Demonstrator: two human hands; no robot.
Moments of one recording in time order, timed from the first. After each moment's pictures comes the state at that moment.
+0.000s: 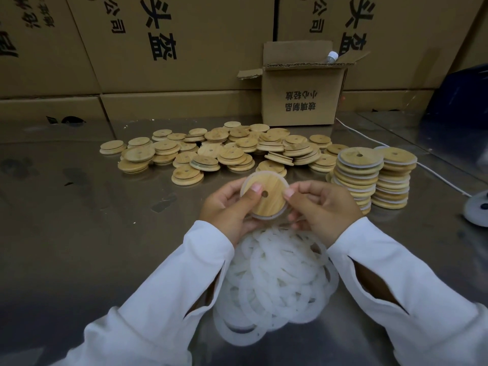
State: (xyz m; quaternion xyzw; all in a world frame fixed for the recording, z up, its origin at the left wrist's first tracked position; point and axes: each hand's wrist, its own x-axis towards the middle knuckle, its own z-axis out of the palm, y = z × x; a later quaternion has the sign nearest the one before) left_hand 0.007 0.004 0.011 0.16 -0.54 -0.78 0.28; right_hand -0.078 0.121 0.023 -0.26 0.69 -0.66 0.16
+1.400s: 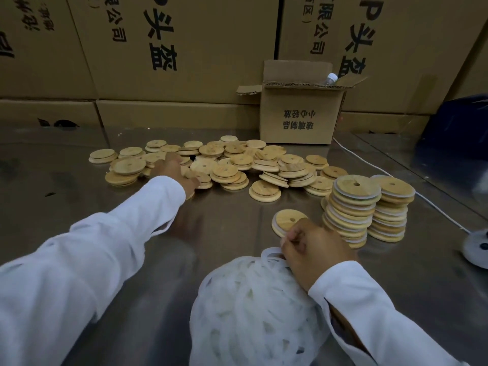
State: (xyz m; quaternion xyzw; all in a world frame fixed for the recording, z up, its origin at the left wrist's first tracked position) left_hand -0.055 -0.146 0.026 0.45 -0.82 -0.28 0.23; right_hand -0.106 0.121 0.000 -0.34 0.91 -0.25 -0.03
